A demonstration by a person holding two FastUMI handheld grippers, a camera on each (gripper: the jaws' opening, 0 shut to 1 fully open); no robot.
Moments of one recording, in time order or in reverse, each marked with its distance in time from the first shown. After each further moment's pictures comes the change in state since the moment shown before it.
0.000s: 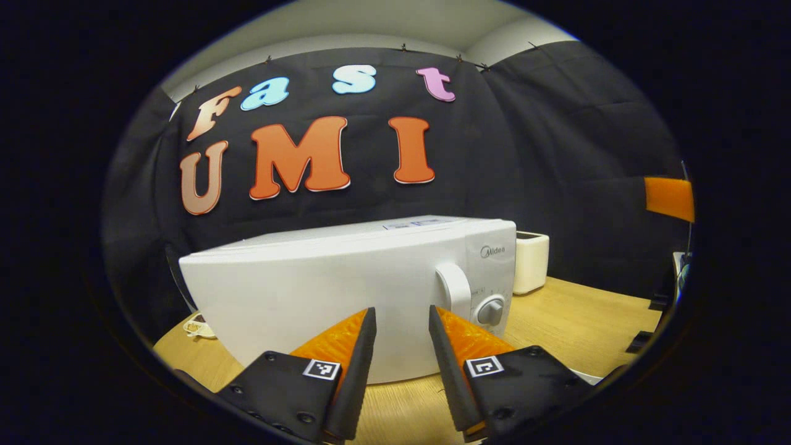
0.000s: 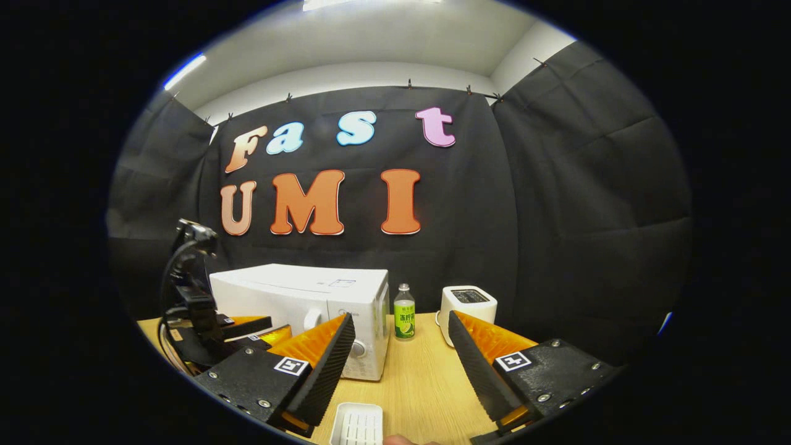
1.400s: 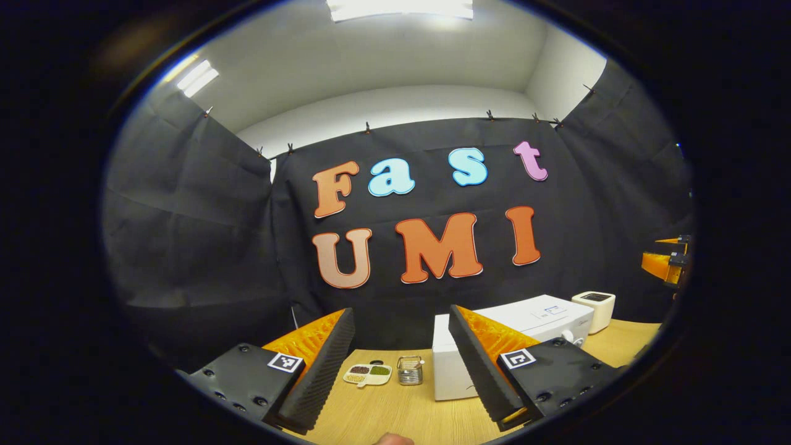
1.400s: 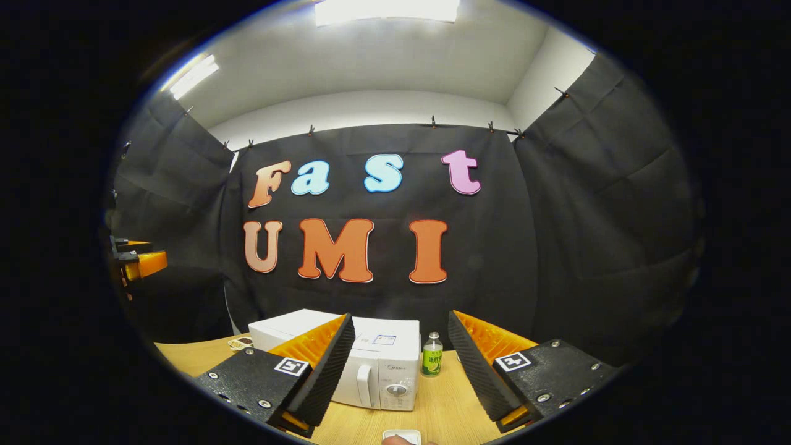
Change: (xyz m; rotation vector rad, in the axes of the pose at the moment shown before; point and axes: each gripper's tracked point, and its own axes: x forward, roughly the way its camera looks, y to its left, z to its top) left arm -0.237 0.245 0.186 0.047 -0.218 0.389; right arm -0.021 0.064 0.118 -0.030 -0.148 0.069
